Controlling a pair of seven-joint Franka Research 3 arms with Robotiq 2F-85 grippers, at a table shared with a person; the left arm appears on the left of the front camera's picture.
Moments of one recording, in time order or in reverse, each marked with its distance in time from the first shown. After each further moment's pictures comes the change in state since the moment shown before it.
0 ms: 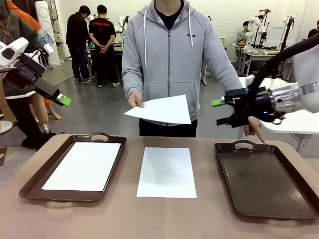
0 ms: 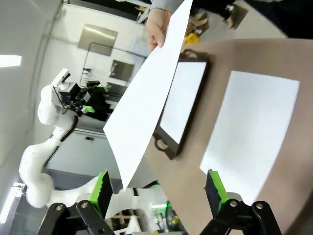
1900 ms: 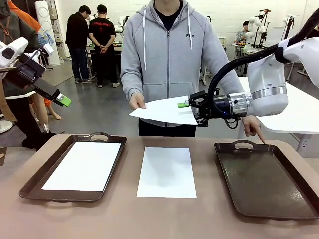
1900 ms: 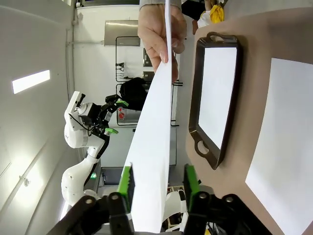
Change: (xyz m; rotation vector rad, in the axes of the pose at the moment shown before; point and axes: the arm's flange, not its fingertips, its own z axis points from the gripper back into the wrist) left arm 0.000 0.000 0.000 0.000 0.000 0.000; right arm 0.052 -0.027 -0.106 0.181 0.114 -0.250
